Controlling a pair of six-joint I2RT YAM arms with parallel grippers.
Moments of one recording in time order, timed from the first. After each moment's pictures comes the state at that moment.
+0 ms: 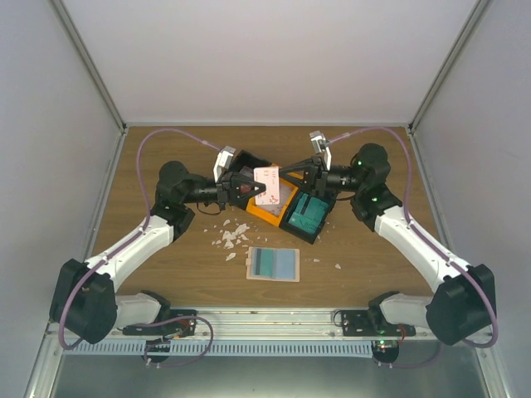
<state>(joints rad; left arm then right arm) -0.43 1.25 0.81 0.68 1.10 -0.83 0.41 1.26 0.95 0.42 -1.08 0.66</state>
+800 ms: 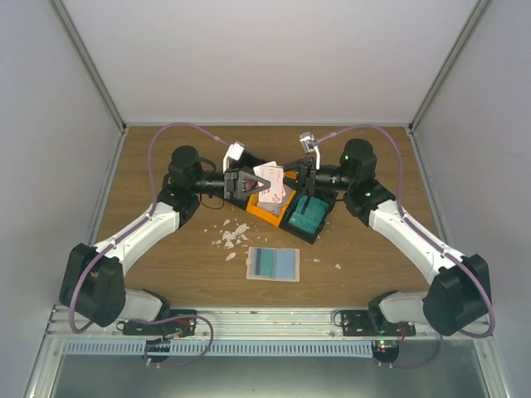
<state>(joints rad) -0.41 1.36 0.92 0.46 1.15 -0.86 0.46 1.31 1.01 0.22 -1.01 0.53</state>
